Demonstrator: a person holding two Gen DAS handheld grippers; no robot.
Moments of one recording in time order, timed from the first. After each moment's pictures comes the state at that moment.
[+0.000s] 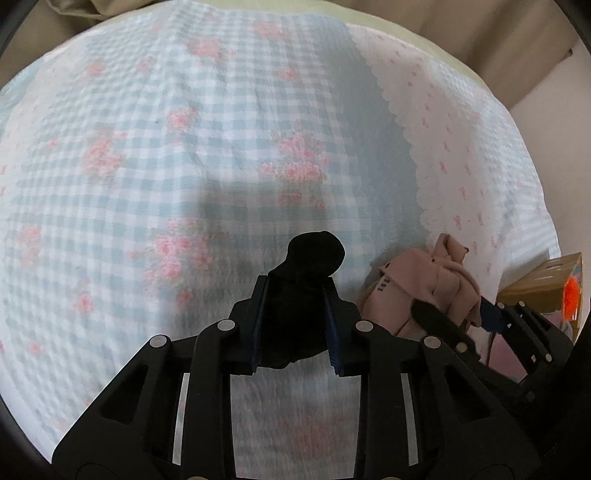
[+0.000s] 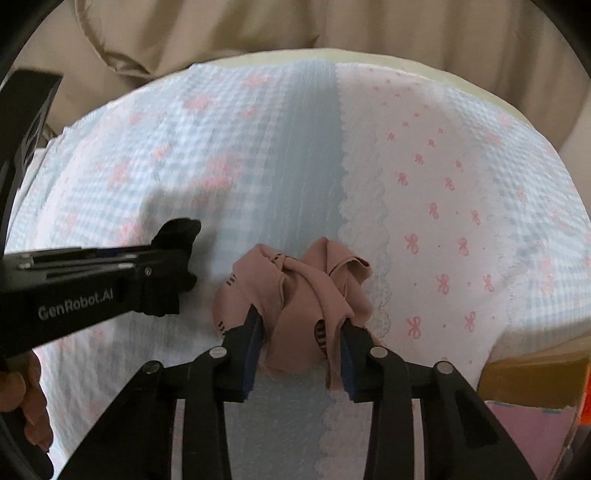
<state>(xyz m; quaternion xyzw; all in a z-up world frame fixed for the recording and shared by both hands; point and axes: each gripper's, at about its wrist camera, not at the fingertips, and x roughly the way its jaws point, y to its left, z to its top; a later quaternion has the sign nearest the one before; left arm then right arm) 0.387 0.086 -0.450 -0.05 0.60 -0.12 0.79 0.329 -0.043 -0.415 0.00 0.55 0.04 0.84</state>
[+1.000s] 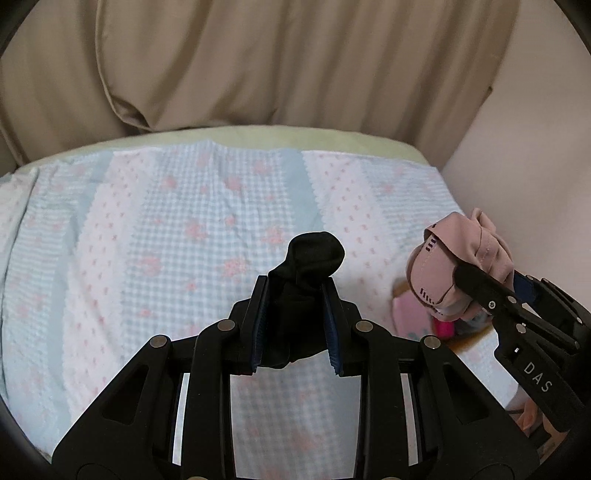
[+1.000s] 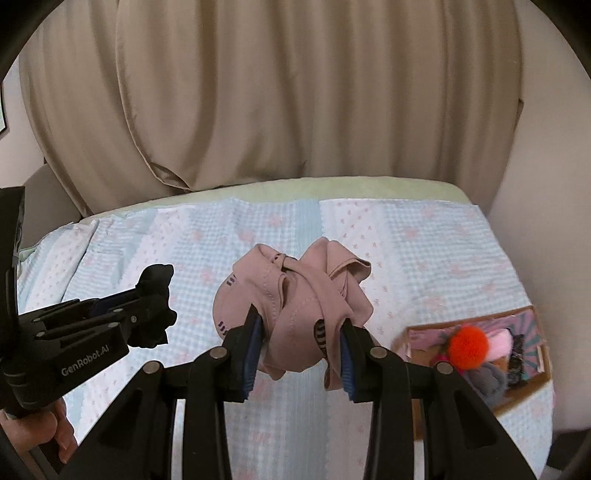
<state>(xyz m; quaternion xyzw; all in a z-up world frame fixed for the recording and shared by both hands) 0.226 0.112 -0.177 -0.04 0.46 -0.13 0.88 0.203 -0.034 -0.157 0.03 0.41 0.01 0.91</state>
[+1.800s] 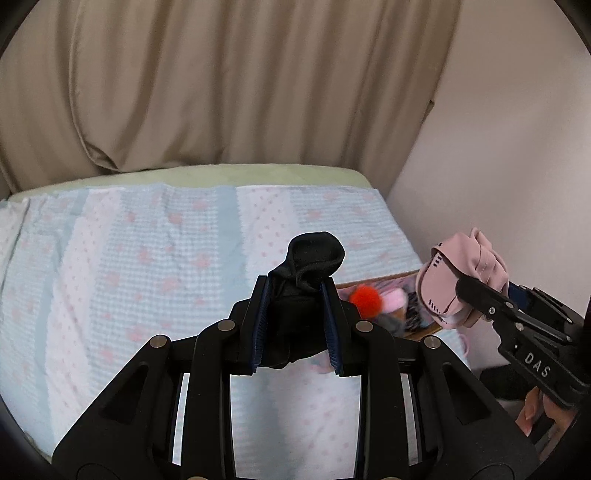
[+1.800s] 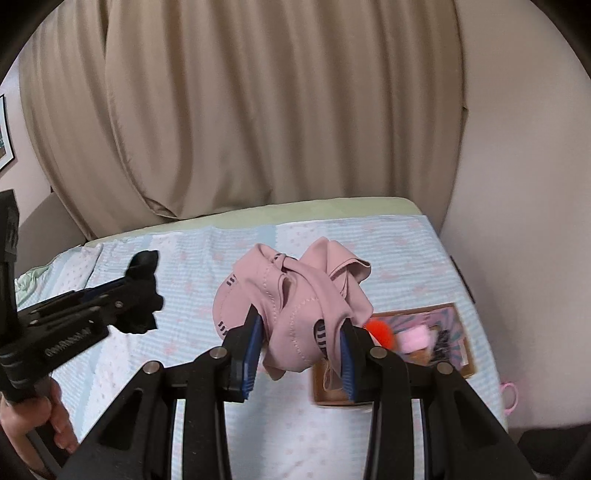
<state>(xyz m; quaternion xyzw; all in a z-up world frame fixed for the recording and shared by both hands) 0.140 -0.045 -0.074 -0.04 0.41 -0.16 0.90 0.094 -0.165 -0.060 0.05 0.38 0.00 0.92</state>
